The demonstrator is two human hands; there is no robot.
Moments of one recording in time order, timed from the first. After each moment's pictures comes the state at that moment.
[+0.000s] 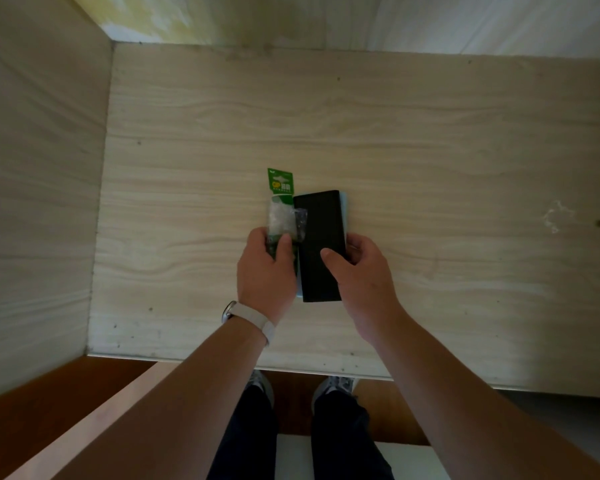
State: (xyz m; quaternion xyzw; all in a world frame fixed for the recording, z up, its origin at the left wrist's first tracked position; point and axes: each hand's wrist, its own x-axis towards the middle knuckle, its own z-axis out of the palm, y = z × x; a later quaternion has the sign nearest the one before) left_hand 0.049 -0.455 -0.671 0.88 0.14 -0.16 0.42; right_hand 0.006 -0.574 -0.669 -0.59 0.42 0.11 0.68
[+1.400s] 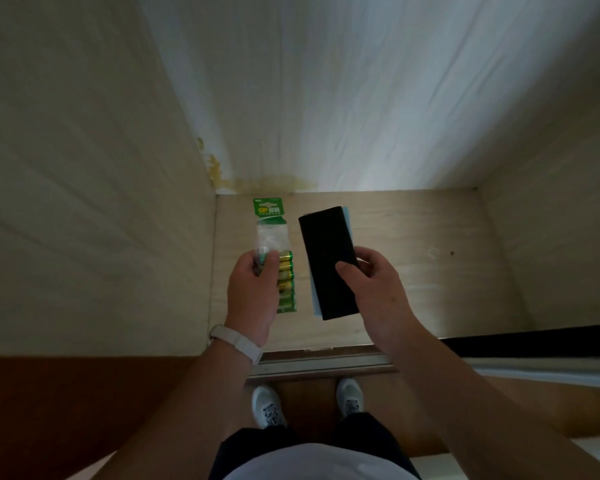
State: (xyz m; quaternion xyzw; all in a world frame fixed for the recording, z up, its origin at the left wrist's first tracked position) left_hand 0.013 -0.313 -0.343 0.74 0.13 -0.17 0.64; right_hand -0.058 -0.460 -0.322 -0.61 0.36 -0.03 0.71
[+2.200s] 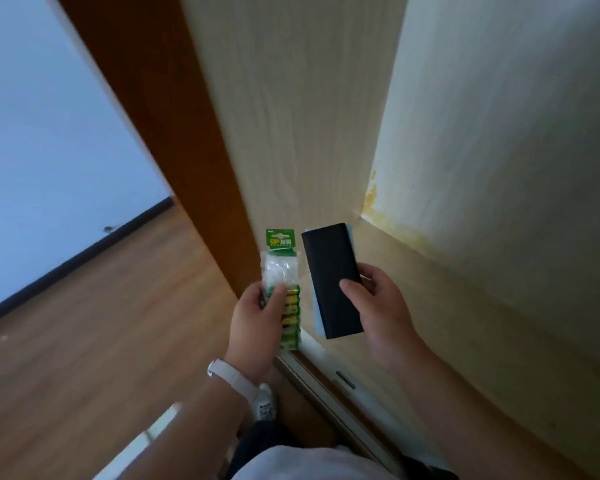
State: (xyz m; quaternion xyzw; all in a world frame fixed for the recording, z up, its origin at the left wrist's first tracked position) left_hand -0.186 -0.304 -0.258 0.67 0.35 0.09 0.65; right_hand -0.110 -0.458 -0.252 -0.67 0.01 0.21 0.71
